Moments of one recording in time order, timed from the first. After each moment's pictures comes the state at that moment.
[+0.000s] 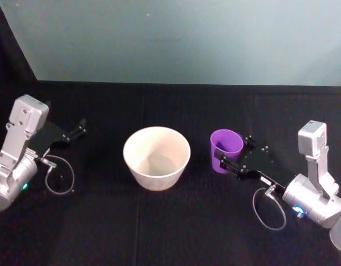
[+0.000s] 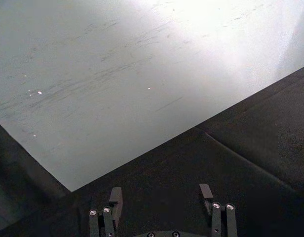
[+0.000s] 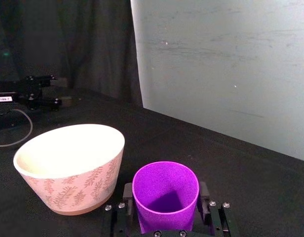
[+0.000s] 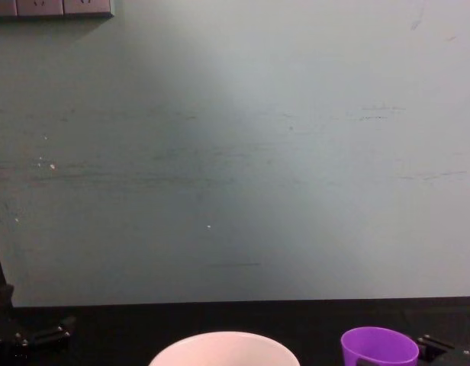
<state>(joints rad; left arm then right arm) -0.20 0.60 0.45 -1.41 -0.25 -0.12 0.03 0.25 0.44 -0.42 -1.20 0.44 -0.28 0.56</state>
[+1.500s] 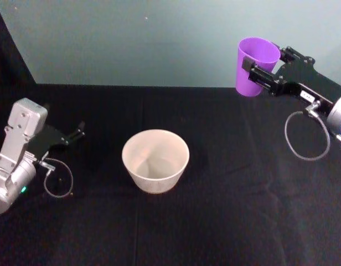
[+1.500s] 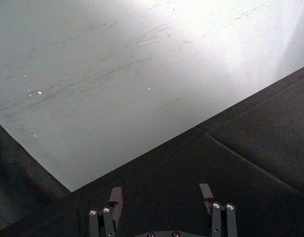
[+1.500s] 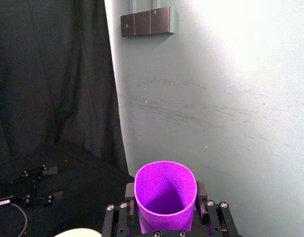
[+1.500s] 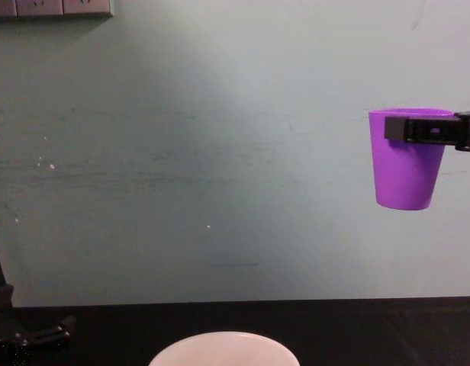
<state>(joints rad) -0.20 0.60 0.45 -1.41 -0.25 -0.12 0.03 0.24 0.58 -0.22 -1.77 0.57 0.20 0.39</state>
